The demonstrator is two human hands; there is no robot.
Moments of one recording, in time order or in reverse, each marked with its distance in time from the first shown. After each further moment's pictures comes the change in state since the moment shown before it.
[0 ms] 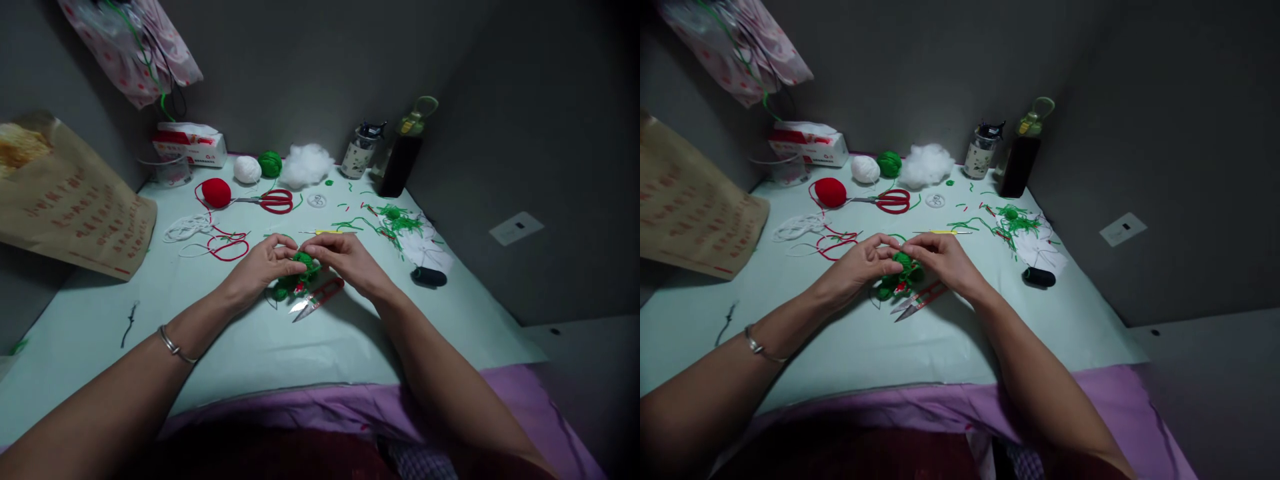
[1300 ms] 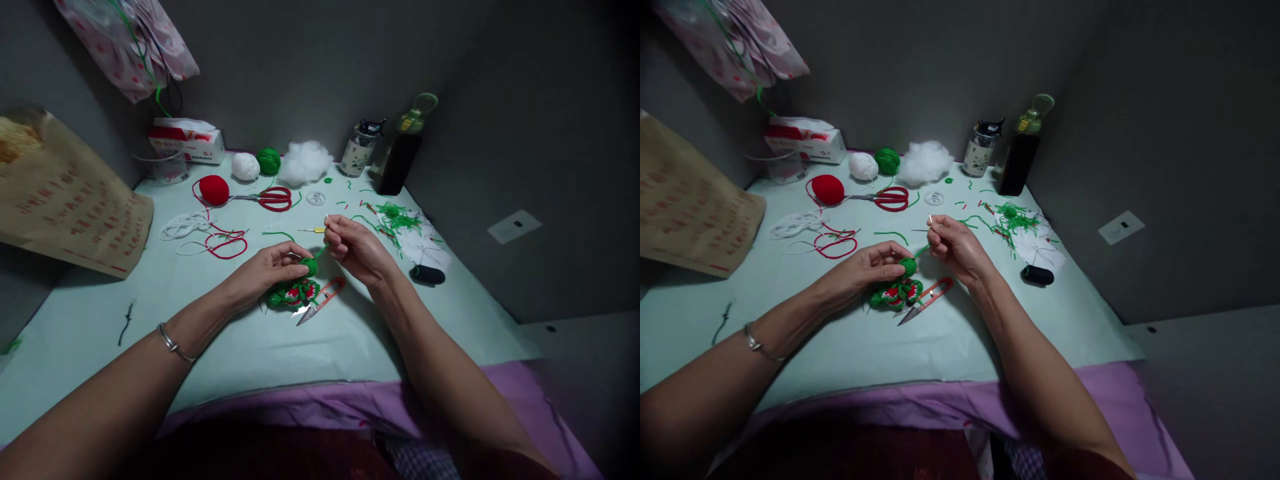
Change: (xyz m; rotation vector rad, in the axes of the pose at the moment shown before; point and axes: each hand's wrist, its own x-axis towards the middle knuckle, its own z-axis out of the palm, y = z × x) left_hand -0.004 -0.002 0.003 0.098 -0.123 -0.070; right_hand 0.011 0.004 -0.014 0.610 0.084 0.206
